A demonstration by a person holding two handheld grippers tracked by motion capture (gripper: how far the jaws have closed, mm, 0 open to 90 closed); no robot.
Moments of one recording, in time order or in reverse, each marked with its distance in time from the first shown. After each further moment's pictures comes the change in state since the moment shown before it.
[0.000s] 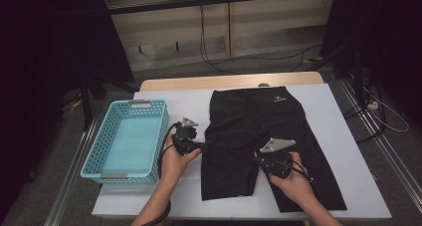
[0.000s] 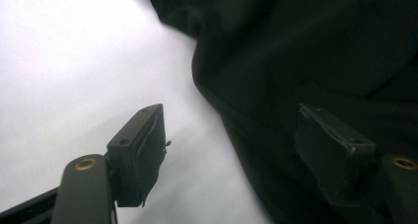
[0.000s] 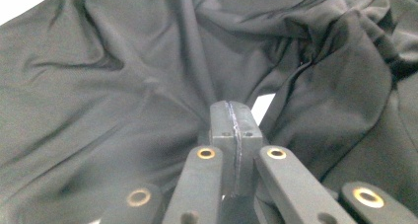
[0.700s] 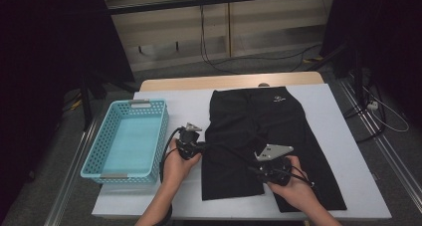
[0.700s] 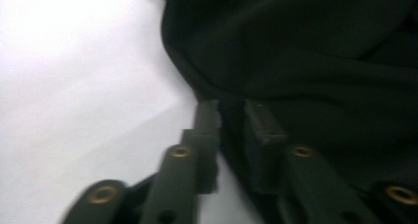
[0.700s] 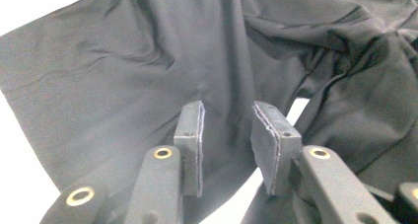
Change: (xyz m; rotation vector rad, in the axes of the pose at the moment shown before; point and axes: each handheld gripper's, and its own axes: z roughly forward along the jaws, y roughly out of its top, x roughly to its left) left arm -0.012 -0.005 0.004 0.065 -0.038 -0.013; right arm 0.018 -0.001 -0.011 -0.011 0.040 -0.097
